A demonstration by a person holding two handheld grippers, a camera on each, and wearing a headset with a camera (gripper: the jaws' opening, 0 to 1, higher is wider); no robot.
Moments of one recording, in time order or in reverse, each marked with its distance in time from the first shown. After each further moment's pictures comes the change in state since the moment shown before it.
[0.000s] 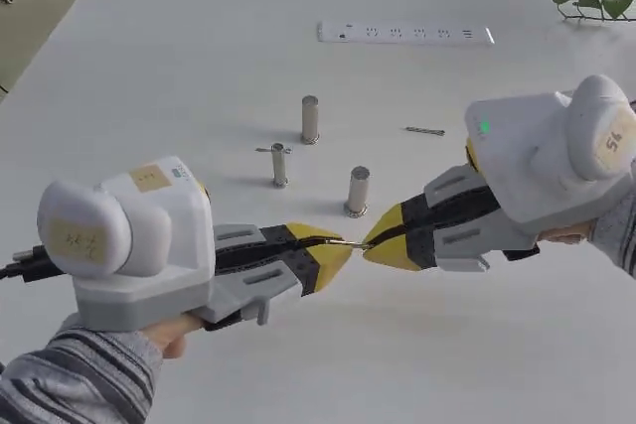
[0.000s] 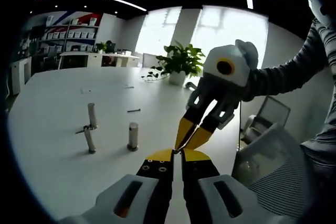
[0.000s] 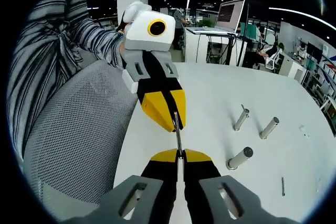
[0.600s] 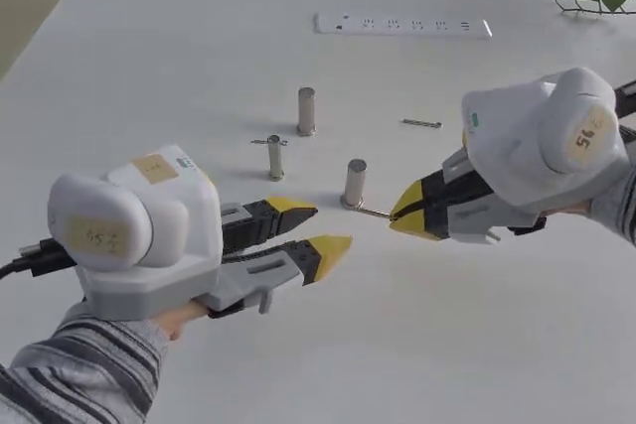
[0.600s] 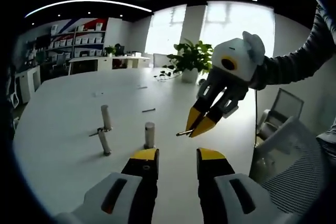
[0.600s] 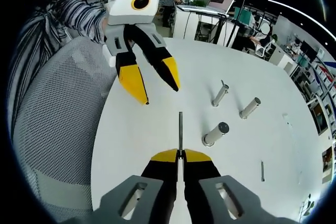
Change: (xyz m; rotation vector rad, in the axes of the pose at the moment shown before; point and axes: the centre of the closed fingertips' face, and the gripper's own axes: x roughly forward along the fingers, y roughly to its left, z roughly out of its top) left arm 0.004 0.025 -0.004 0.064 0.012 0.132; right arm -0.013 -0.041 -0.038 -0.028 0.199 -0.135
